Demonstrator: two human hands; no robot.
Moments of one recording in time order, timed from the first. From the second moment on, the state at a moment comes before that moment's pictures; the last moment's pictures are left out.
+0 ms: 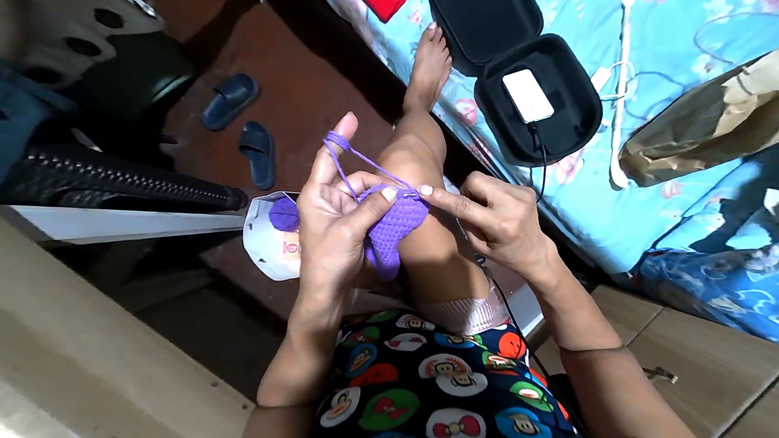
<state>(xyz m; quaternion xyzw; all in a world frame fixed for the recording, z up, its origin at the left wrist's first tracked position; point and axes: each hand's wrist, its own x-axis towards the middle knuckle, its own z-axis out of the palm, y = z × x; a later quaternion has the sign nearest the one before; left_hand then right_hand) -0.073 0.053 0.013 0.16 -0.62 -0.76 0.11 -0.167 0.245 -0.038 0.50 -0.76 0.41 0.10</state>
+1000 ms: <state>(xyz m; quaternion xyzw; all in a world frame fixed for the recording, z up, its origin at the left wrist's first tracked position) -0.060 0.077 -0.021 0.04 -0.82 -0.45 0.35 -0.140 0.230 -0.024 0.39 -0.75 0.53 0.00</state>
